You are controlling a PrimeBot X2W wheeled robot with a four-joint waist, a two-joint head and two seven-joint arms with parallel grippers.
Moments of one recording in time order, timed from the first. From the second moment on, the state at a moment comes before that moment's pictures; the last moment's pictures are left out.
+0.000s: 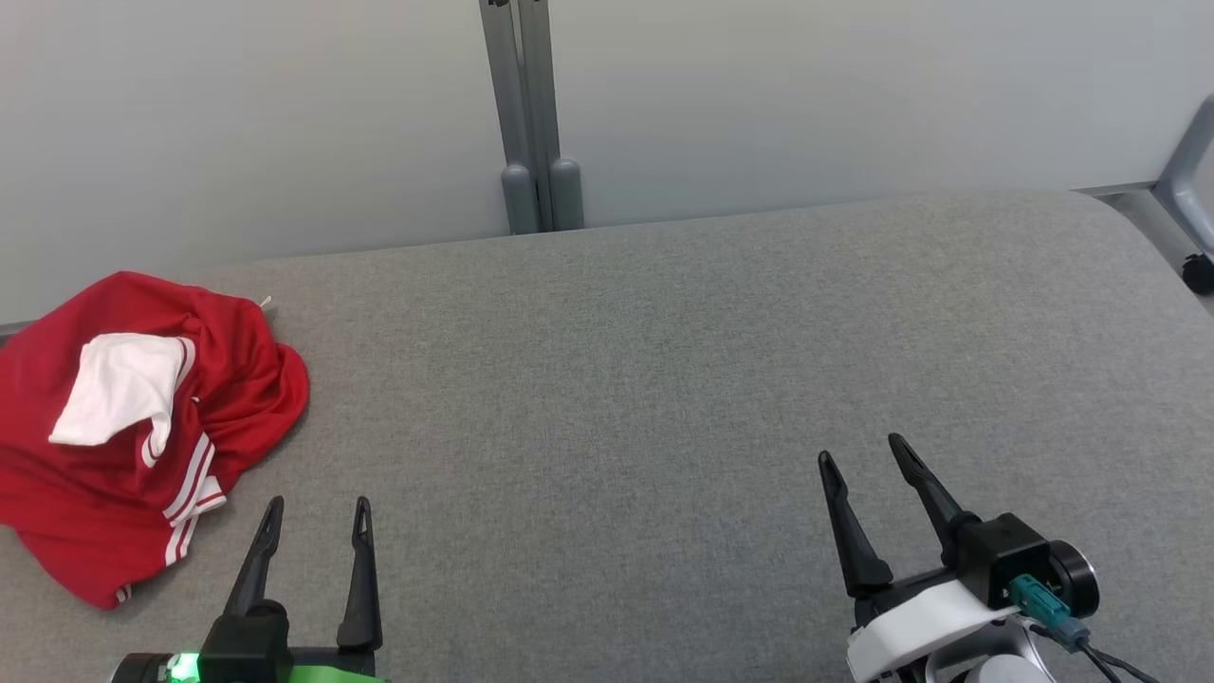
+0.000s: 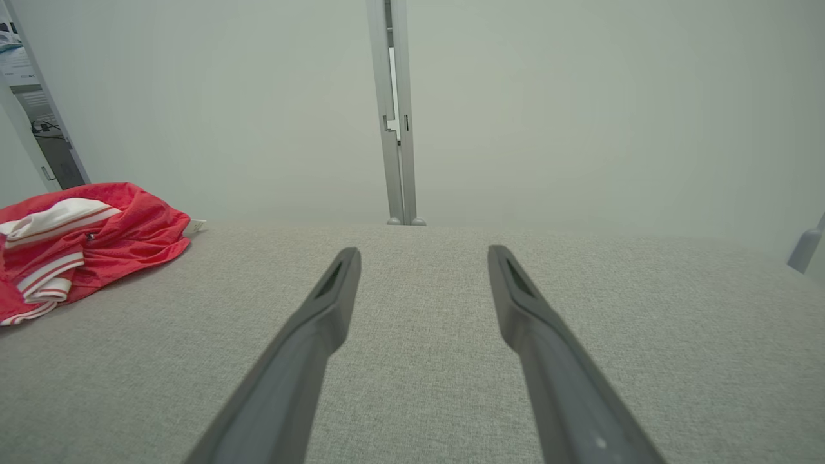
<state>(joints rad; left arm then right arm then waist) 0.12 0.06 -0.04 0.06 -0.02 -0.03 -0.26 0.00 -0.05 0.16 0.16 0.10 0.13 -0.26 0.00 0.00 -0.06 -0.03</state>
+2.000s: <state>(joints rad) 0.17 0.05 0.01 0.05 -0.03 -0.02 -0.26 0.07 -0.05 0.22 0.17 0.11 0.13 -0.26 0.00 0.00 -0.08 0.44</state>
